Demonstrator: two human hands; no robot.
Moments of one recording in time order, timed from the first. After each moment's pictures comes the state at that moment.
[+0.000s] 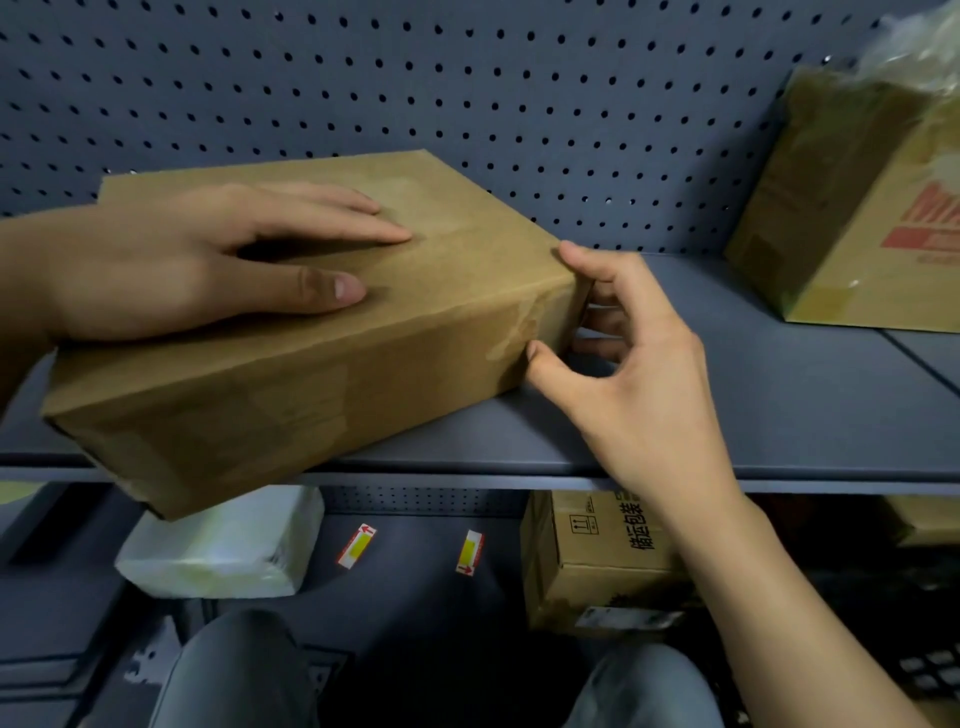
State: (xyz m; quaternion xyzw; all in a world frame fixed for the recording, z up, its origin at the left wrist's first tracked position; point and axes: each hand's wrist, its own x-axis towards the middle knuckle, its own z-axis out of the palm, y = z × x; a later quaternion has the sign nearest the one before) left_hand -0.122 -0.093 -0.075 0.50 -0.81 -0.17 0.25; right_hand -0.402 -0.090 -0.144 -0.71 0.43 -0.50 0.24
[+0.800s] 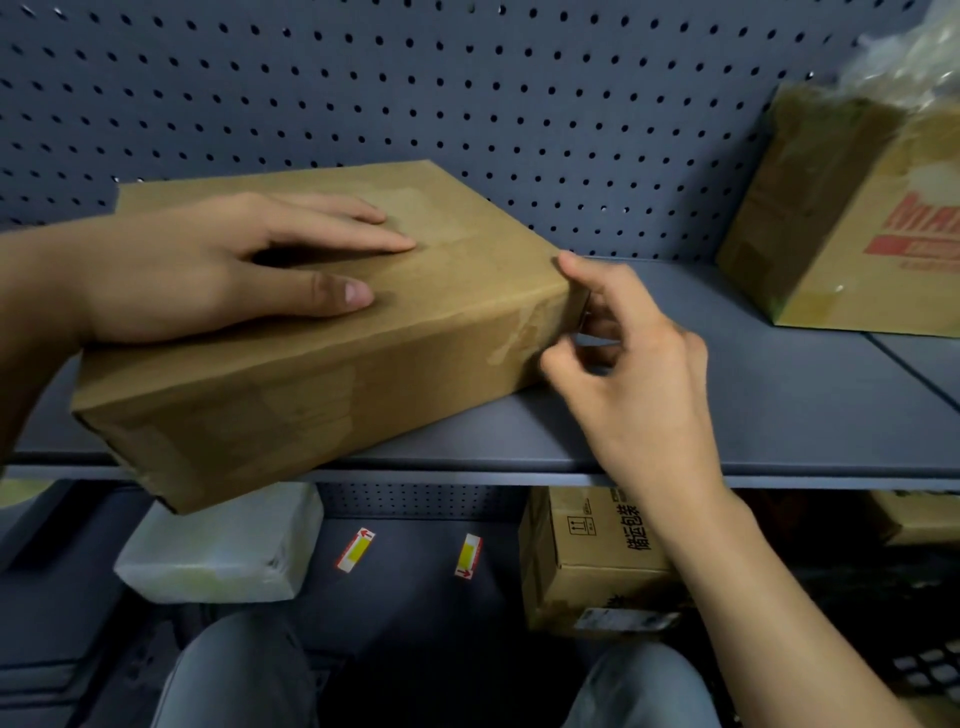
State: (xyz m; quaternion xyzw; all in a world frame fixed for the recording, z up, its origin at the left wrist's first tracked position) left_hand -0.119 -0.091 -0.057 0.50 -0.84 -0.17 0.14; right_hand -0.401 -0.085 -0.143 -0.72 0.47 -0.50 0.13
